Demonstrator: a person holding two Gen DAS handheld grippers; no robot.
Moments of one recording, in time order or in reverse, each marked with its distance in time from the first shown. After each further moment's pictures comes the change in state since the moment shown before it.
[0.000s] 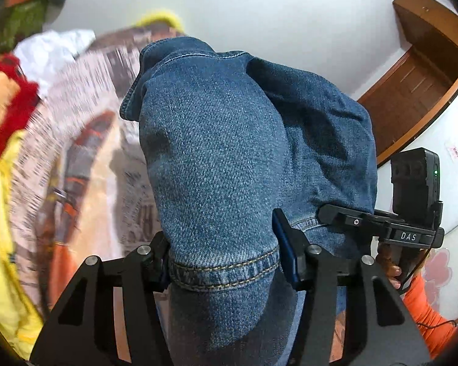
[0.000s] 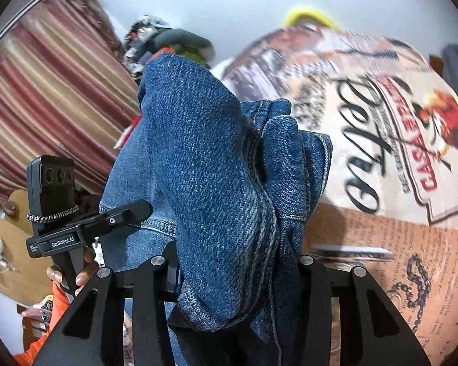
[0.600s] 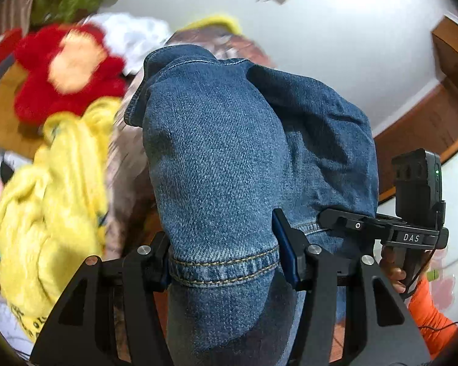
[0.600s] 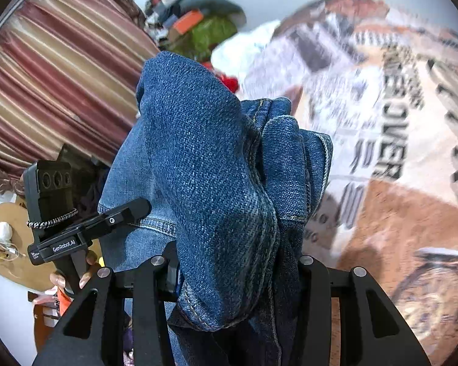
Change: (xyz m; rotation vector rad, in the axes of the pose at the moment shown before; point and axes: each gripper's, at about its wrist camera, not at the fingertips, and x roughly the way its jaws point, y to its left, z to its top) left arm -0.066 0.125 -0.034 -0.171 0.005 0.137; right arm 0.122 0.094 -0.013 -0.022 0.179 0.094
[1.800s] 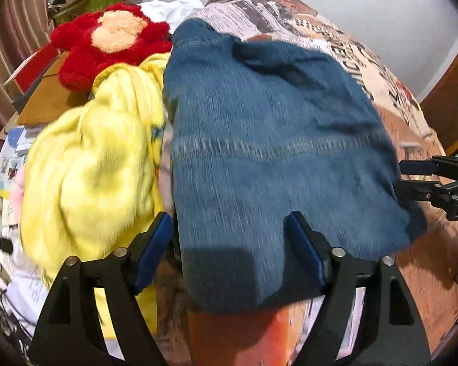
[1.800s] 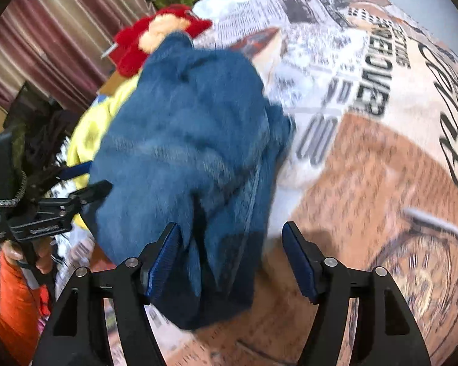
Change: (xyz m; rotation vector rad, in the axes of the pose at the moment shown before) left arm 0.037 0.020 -0.108 0.158 0.057 0.378; right arm 0.042 -0.029 -0.074 -0.184 0.128 -0.278
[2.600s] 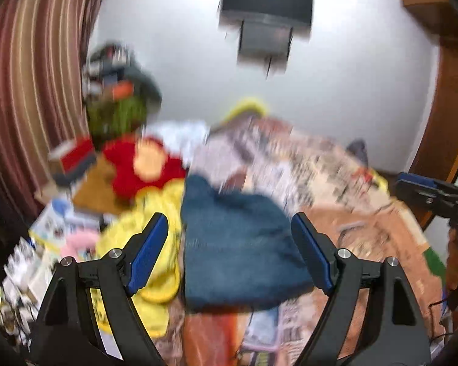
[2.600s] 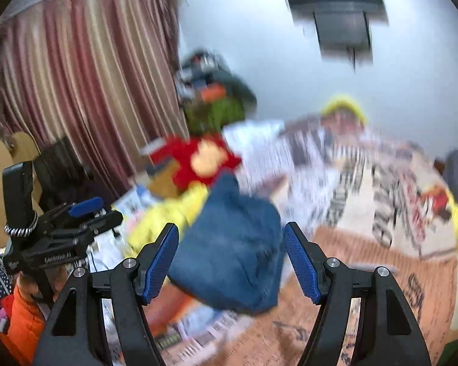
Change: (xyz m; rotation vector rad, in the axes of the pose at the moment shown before) left arm -0.235 -0.076 -0.027 0.028 -0.580 0.057; right arm -0.228 0.083 -0.062 -0.091 -0.646 0.003
